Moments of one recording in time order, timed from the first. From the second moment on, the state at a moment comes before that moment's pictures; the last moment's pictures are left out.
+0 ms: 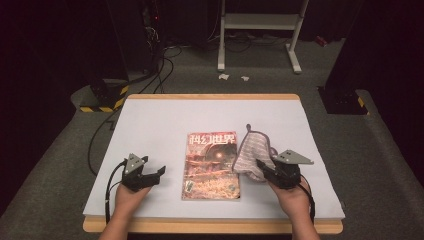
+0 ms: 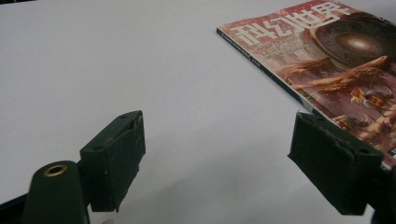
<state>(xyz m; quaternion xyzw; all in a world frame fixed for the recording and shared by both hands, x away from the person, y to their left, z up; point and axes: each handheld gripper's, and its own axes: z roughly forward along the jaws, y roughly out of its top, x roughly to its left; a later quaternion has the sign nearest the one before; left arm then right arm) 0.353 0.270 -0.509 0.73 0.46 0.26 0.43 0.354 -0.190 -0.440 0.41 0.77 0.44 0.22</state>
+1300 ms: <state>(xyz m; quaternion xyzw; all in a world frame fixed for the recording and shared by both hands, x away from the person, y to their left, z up) 0.352 0.287 -0.506 0.72 0.47 0.27 0.43 0.336 -0.053 -0.494 0.30 0.87 0.38 0.12</state>
